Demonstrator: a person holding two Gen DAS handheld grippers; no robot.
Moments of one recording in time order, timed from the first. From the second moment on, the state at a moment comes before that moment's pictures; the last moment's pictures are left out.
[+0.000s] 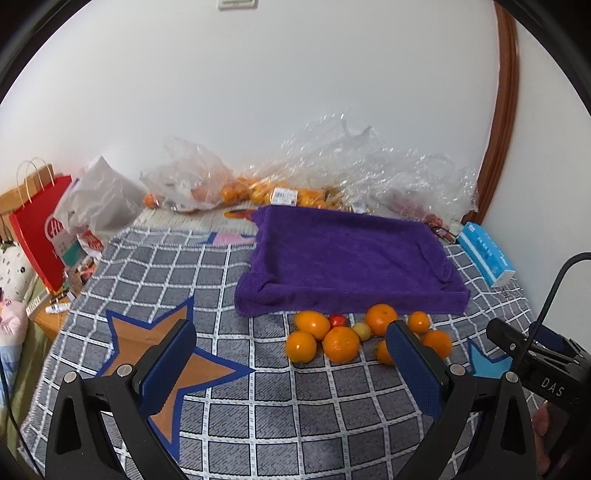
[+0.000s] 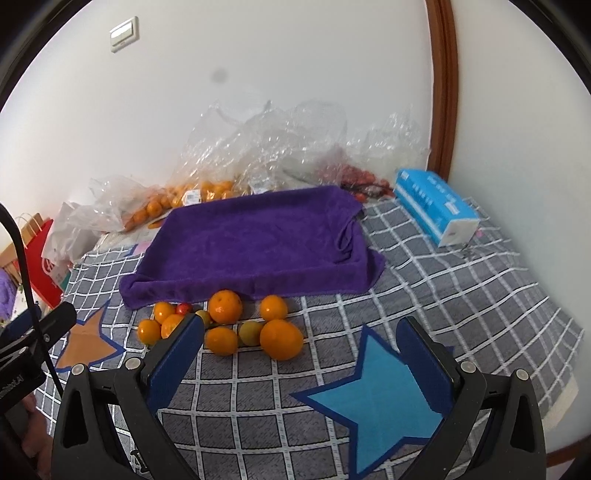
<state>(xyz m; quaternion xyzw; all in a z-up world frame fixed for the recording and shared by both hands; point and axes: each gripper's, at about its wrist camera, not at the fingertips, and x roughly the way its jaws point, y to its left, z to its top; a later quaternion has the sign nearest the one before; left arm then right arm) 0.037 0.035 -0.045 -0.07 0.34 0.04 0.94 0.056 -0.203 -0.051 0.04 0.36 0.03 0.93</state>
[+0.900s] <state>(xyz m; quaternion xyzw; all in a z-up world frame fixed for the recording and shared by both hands) 0.077 0.057 -0.124 -0.10 0.41 -0.01 0.91 0.118 -0.189 -0.137 0.05 0.43 0.05 0.90</state>
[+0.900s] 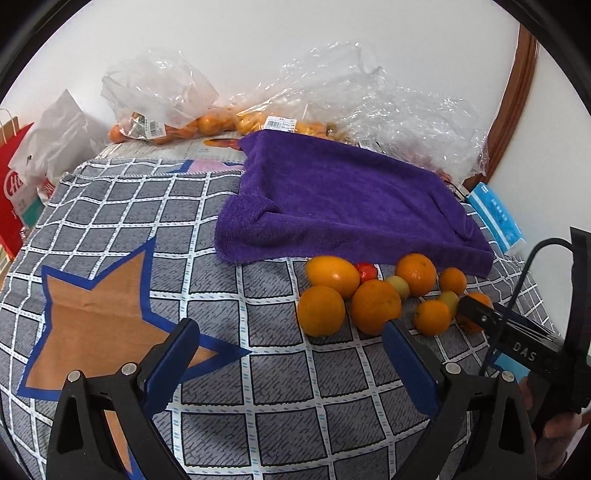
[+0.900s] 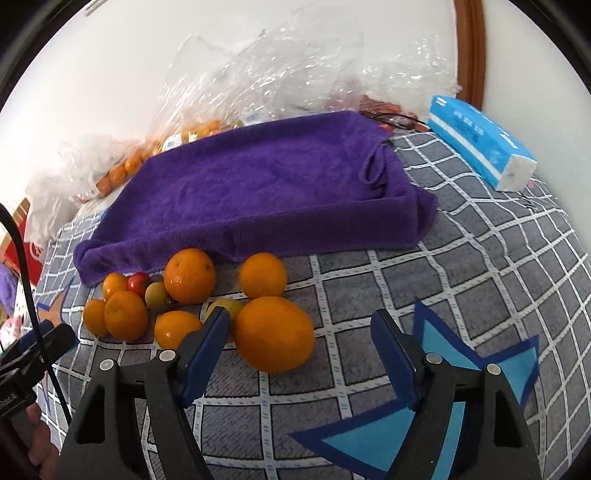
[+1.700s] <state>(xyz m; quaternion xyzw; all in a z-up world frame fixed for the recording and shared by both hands) 0.071 0.061 -0.127 -0.11 0.41 -0.04 0.90 0.120 -0.188 -0.143 0.04 0.42 0.04 0.90</state>
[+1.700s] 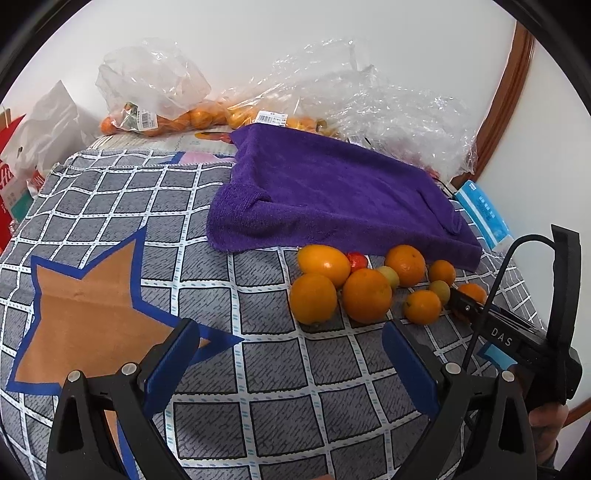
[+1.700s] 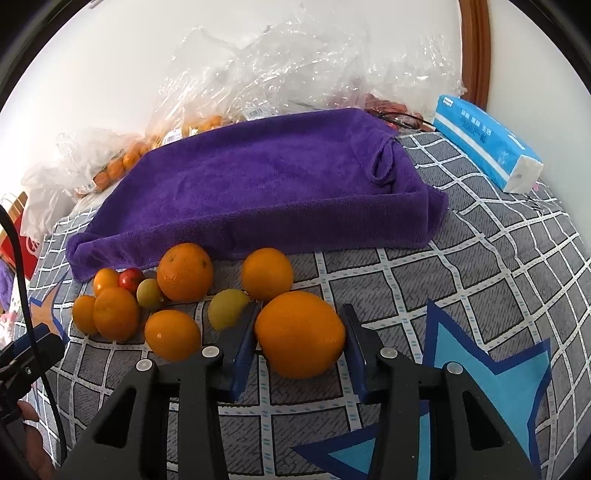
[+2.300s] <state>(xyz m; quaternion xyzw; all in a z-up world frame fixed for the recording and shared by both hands) 0.062 0.065 -0.142 -0.13 0.43 -0.04 0.89 0.106 -0.196 -0.141 0.04 0.42 0.05 0.91</state>
